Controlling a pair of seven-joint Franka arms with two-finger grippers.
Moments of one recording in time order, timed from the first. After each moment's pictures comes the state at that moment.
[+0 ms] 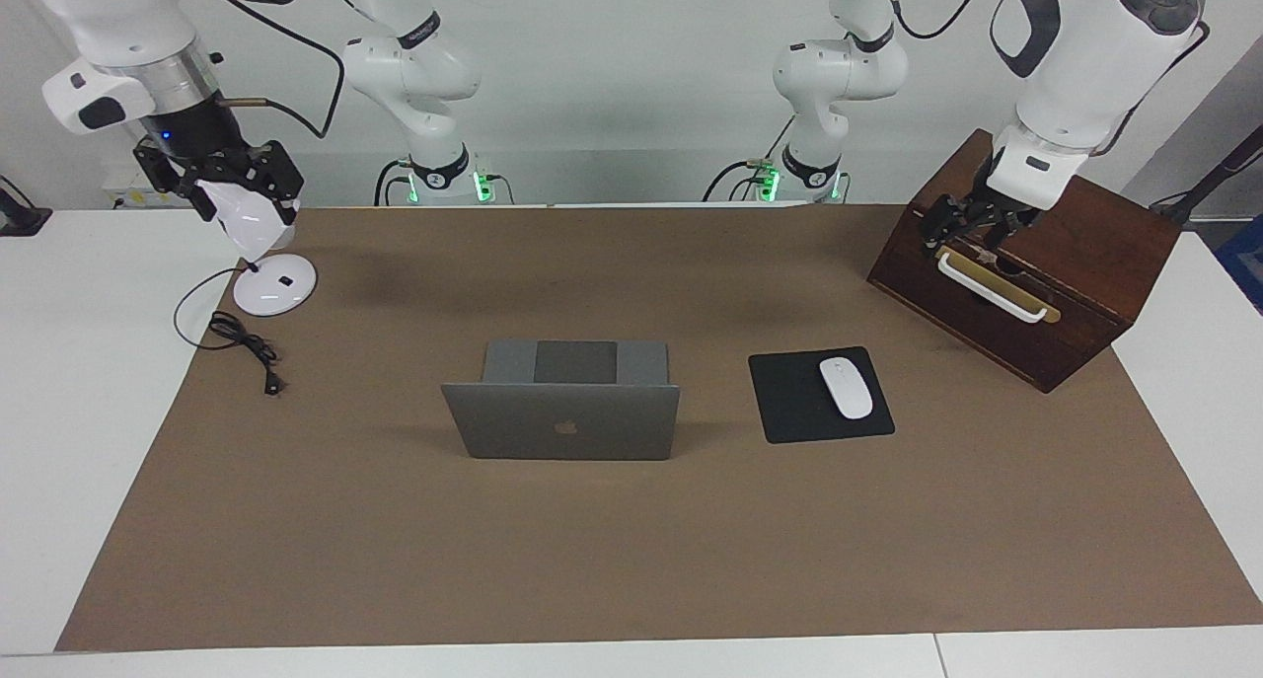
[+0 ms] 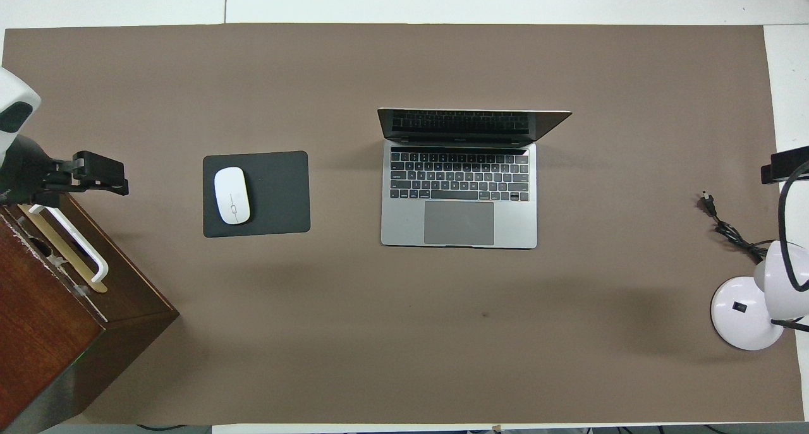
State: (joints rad) left arm -0.07 -0.04 0.01 -1.71 -0.02 1.62 -0.16; right arm -0.11 -0.07 0.01 -1.60 -0.03 1.56 -0.03
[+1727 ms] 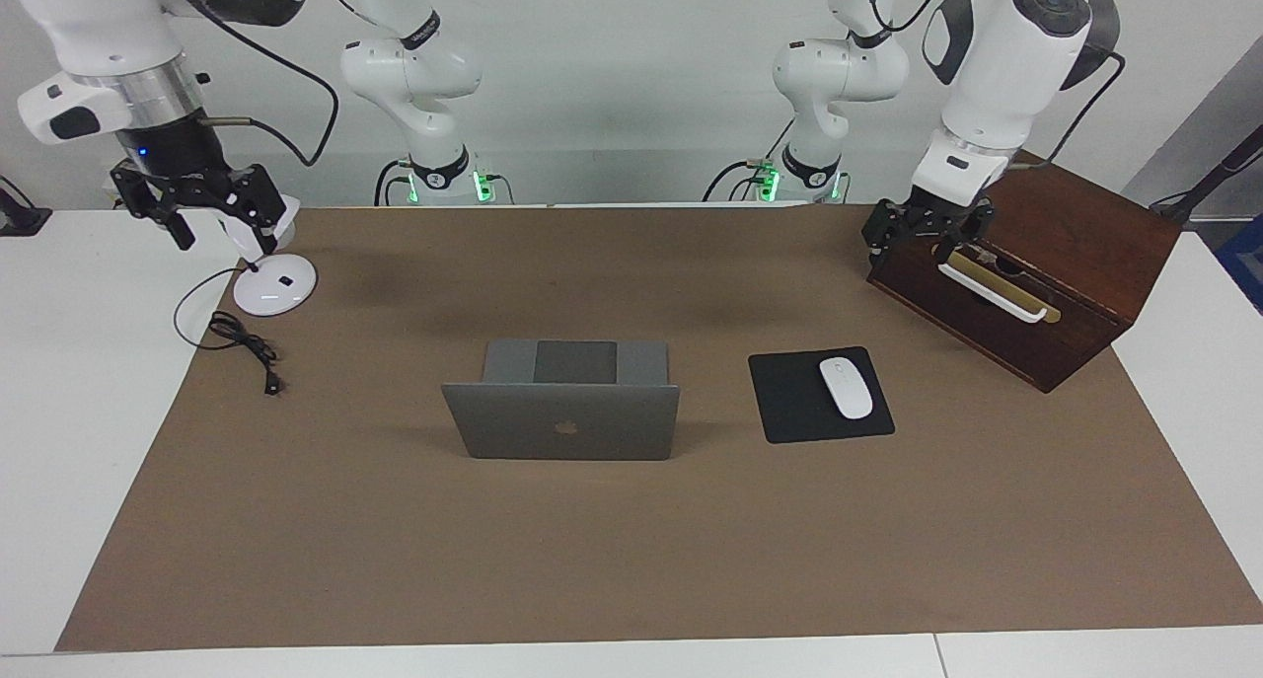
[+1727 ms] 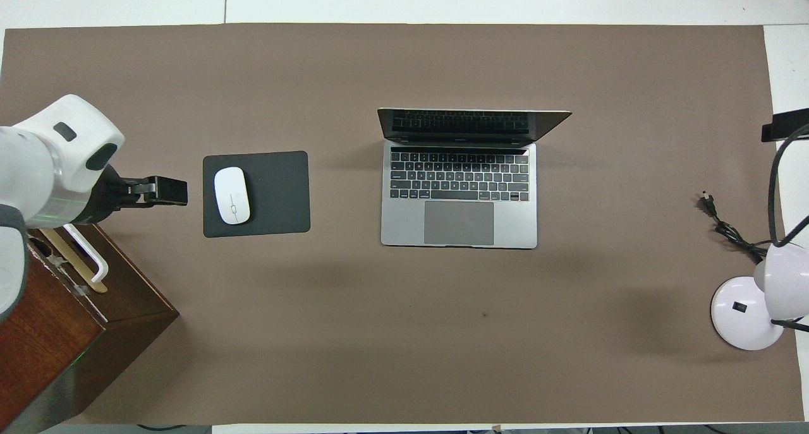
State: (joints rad) left arm -0.18 -0.15 -0.02 -1.93 -0.02 1.84 -0.19; right arm 0.08 -0.01 -0.19 -1.60 -0.02 1.76 -0.03
